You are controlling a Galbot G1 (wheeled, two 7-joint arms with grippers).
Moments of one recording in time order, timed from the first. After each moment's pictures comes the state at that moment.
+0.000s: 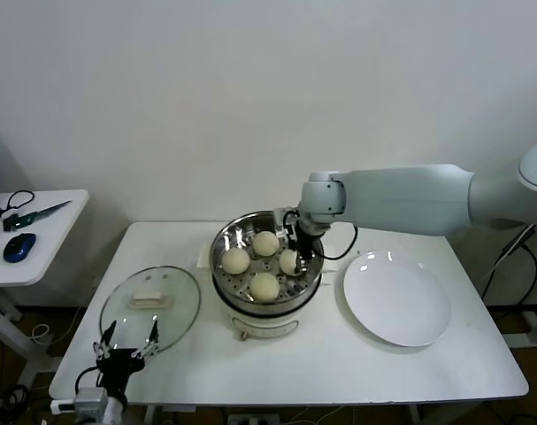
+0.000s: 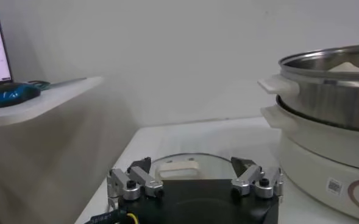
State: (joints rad) left arm 1.67 -1.47 -0.72 -2.04 -0.06 0.16 0.02; right arm 0.77 1.20 -1.71 1.36 0.80 -0.47 -0.69
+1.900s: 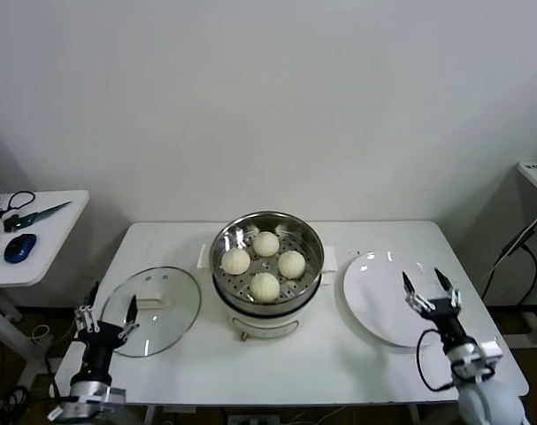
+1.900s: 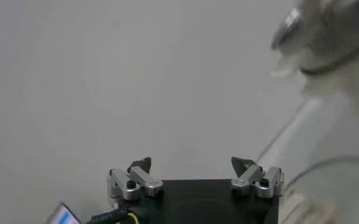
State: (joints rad) left arm 1.60 -1.29 -0.69 -1.89 0.73 -0.08 -0.26; right arm -1.41 1.07 0.60 1.60 0.54 0.28 -0.15
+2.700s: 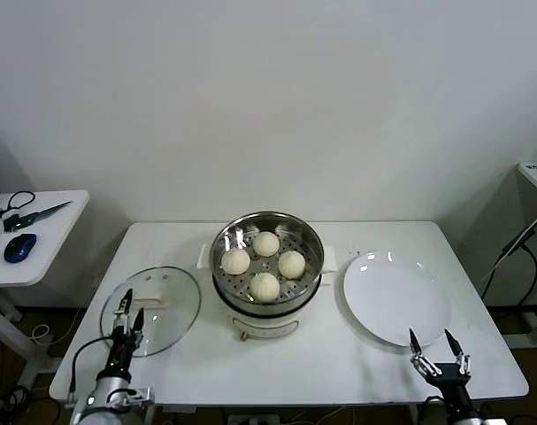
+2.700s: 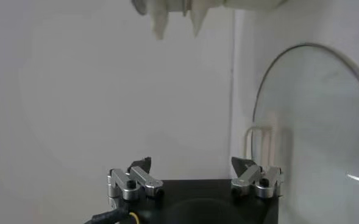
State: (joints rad) left arm 1.43 -1.30 -0.61 -1.58 1.28 0.01 -0.34; right arm -1.67 1.24 0.70 1.70 0.45 0.33 -0.15
